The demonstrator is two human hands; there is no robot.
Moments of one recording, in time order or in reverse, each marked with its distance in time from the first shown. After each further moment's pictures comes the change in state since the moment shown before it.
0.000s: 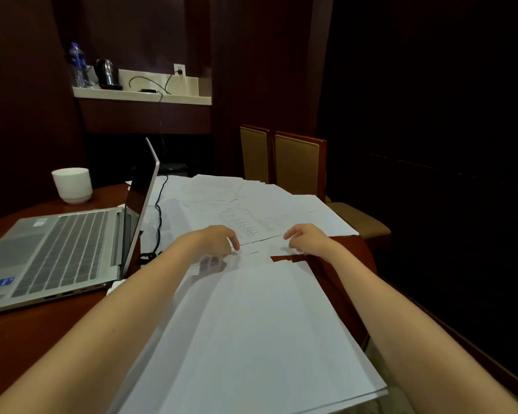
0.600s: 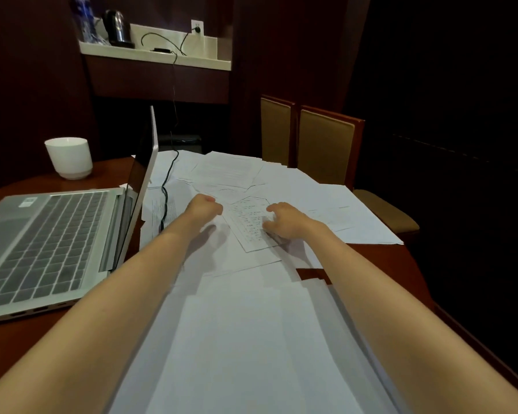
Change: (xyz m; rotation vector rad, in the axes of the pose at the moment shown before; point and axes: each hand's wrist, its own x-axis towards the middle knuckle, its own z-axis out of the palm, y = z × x) left_hand 0.080 -0.056 -0.021 -0.920 0.401 -0.278; right_hand 0.102 -0.051 0.046 -0.458 -0.141 -0.150
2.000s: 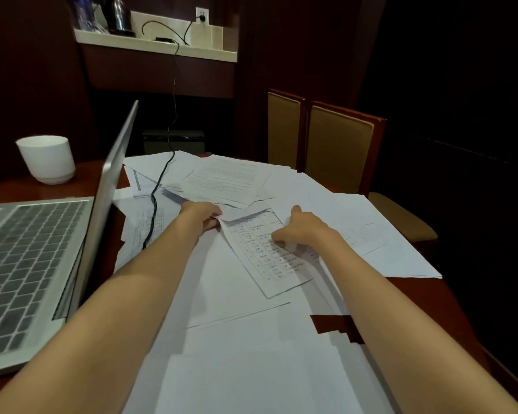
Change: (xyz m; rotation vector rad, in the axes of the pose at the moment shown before) left_hand 0.083 -0.001 0.014 -0.441 0.123 -0.239; right_hand 0.049 0.017 -0.010 0.072 -0.022 0.239
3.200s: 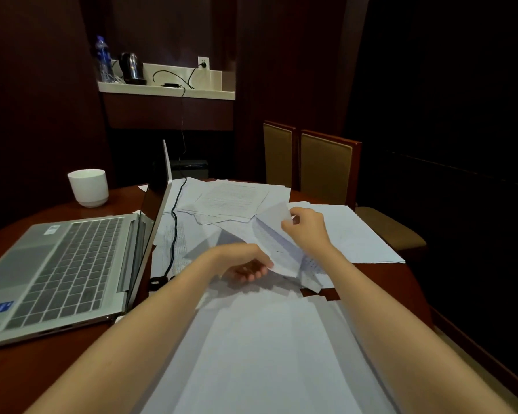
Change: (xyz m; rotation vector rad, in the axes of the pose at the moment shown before) left_hand -0.155 -0.018 -0.006 0.817 -0.628 -0.019; right_hand -0.089 0.001 -0.007 0.447 0.475 -0.273
